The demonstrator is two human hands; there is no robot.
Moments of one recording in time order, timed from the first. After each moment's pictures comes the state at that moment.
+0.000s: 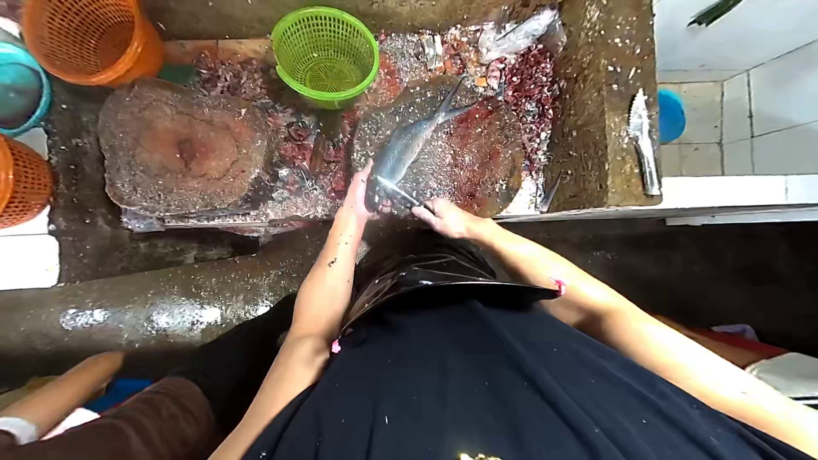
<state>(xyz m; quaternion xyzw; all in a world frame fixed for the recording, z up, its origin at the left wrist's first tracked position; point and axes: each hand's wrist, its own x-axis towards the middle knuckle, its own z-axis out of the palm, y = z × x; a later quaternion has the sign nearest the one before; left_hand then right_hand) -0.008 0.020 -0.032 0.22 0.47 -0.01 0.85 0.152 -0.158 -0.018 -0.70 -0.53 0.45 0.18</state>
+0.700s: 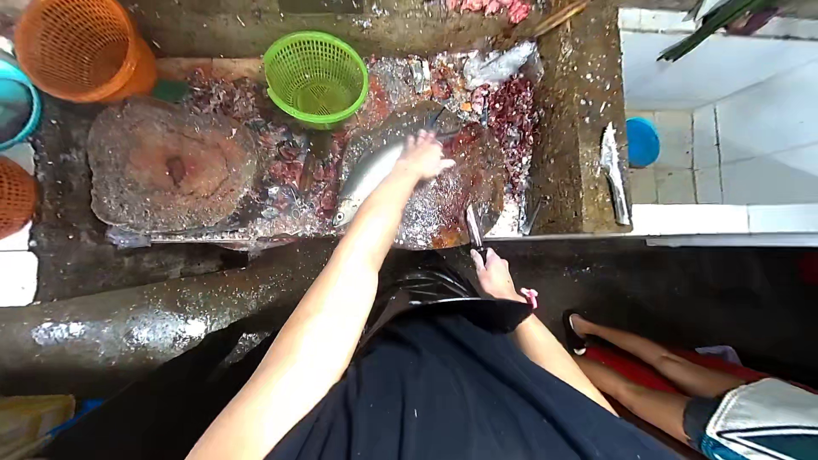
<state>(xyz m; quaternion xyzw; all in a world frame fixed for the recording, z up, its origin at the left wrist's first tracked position) 0.198 0.025 -0.036 0.94 0.20 -0.10 0.25 0.189 -0.319 -0.052 -0.92 -0.22 0.30 0.10</state>
